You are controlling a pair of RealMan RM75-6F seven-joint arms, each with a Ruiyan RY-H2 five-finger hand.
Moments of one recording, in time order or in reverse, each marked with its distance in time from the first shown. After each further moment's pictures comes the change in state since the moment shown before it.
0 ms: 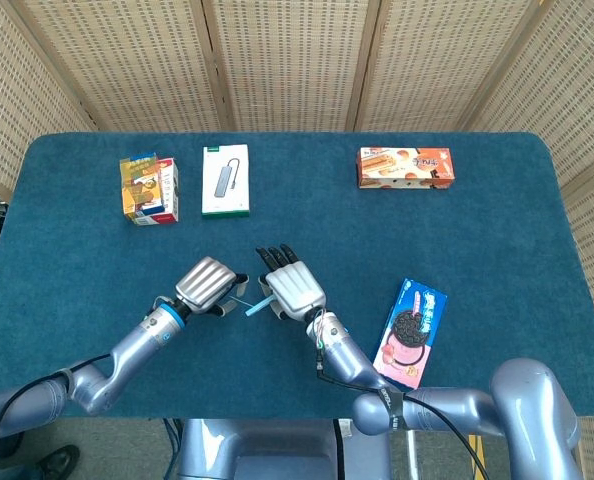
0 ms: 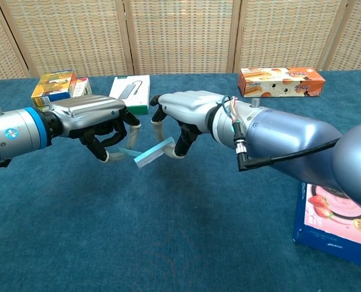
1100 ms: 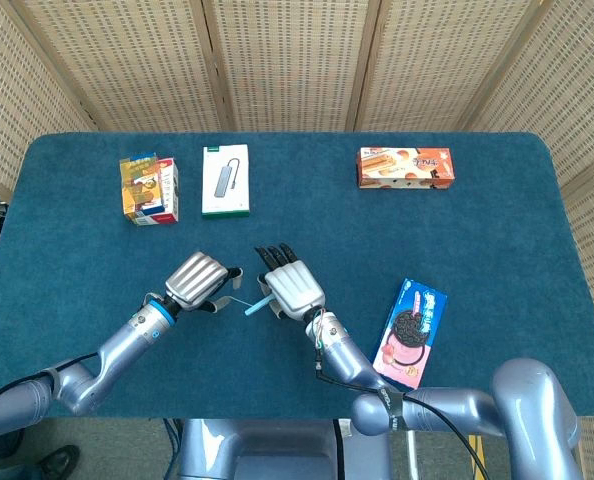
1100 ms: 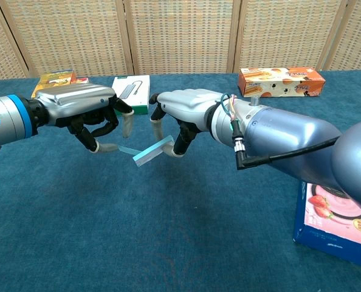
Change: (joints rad) left arm 0.018 0.070 -0.010 -0.057 0.029 0.013 -0.013; right arm -0.001 -0.001 0.008 -0.010 0.004 0.007 -0.017
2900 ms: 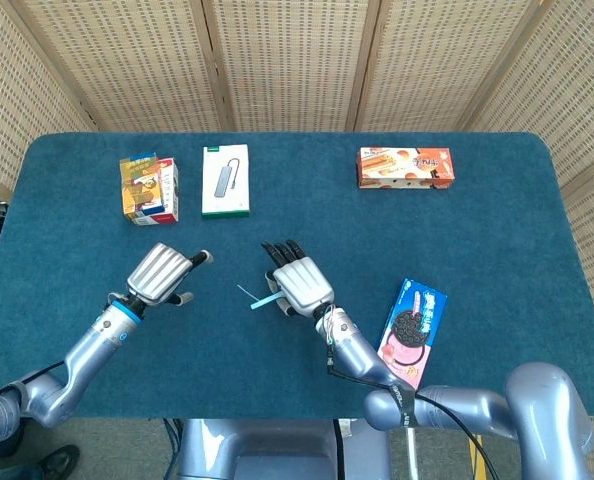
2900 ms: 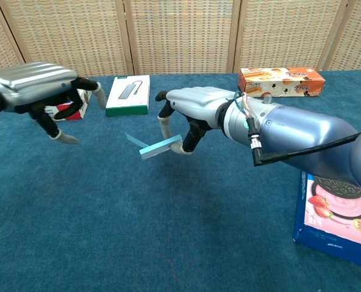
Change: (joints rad) left arm 0.129 0.075 -0.065 -0.022 0.087 0.077 0.122; right arm -0.048 0.025 0.002 0.027 -0.096 -0.051 0.067
